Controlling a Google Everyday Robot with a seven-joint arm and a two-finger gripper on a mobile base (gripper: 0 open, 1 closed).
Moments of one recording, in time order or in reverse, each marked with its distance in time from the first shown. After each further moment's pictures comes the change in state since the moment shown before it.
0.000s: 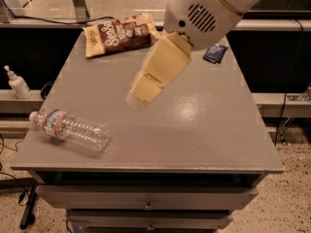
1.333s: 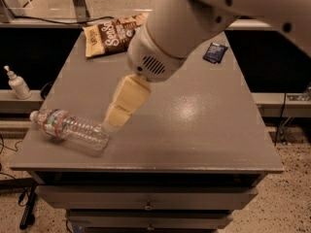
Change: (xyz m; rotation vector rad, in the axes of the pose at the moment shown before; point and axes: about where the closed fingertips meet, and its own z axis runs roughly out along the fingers) arm -0.010 -0.009 0.089 0.015 -0.007 -0.126
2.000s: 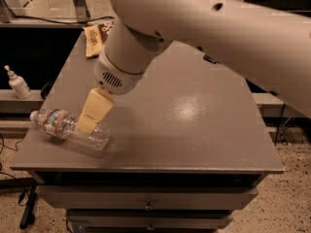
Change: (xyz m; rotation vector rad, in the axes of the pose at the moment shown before) arm -0.020 -0.003 0.076 -0.024 0.078 0.088
